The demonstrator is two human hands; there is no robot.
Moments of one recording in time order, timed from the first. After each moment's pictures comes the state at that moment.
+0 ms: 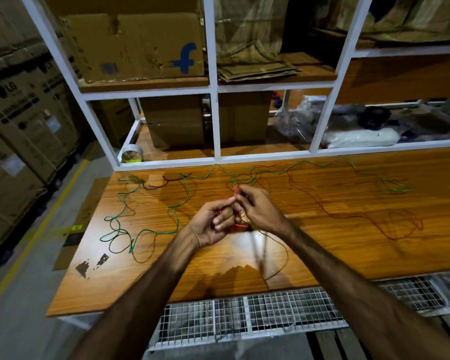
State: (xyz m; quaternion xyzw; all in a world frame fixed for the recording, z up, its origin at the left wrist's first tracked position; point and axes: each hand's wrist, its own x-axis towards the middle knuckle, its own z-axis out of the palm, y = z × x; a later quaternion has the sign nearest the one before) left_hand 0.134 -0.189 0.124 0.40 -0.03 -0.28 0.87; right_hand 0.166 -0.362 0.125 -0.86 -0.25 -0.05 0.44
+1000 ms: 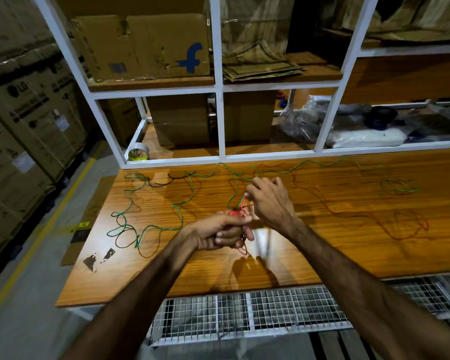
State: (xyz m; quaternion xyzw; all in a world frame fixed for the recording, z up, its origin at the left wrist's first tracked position) left_hand 0.110 -0.184 0.131 0.54 -0.12 -0.41 0.72; right_hand 0.172 -0.377 0.122 -0.93 -0.28 -0.24 0.06
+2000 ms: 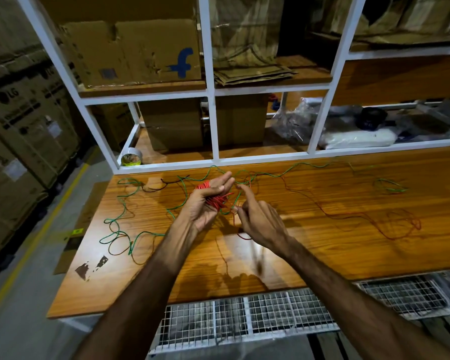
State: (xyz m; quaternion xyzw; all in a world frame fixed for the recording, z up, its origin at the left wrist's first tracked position) left_hand 0.149 -0.187 0.158 0.29 0.05 -0.15 0.94; right_hand 0.138 -0.365 0.110 -0.93 -0.21 -0.13 0.29
